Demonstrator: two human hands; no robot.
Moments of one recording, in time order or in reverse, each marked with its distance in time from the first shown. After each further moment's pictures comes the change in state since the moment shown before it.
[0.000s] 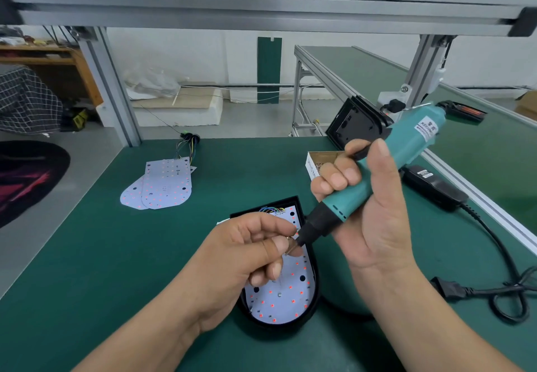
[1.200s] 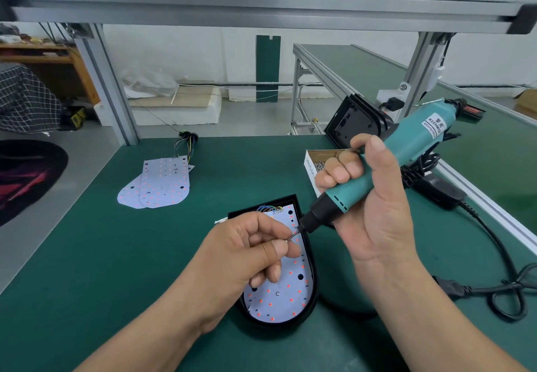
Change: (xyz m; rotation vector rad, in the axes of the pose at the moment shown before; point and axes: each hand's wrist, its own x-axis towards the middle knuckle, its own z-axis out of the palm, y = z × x) left_hand 0.000 -0.008 -0.001 0.105 0.061 0.041; right_hand 0.005 -0.005 -0.007 -0.042 0.065 -0.021
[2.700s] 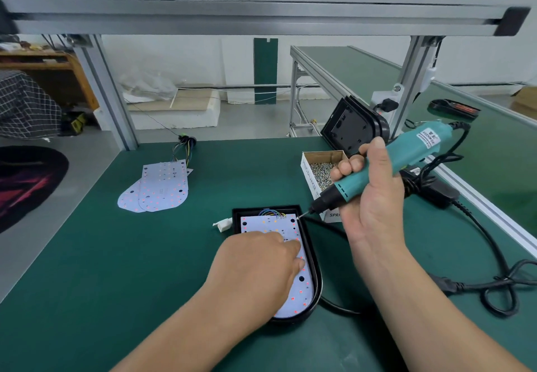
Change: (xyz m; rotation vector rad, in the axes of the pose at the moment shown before) left_hand 0.009 0.001 0.031 1.667 -0.001 0.252; right_hand 0.024 0.002 -0.032 -0.149 0.350 -0.190
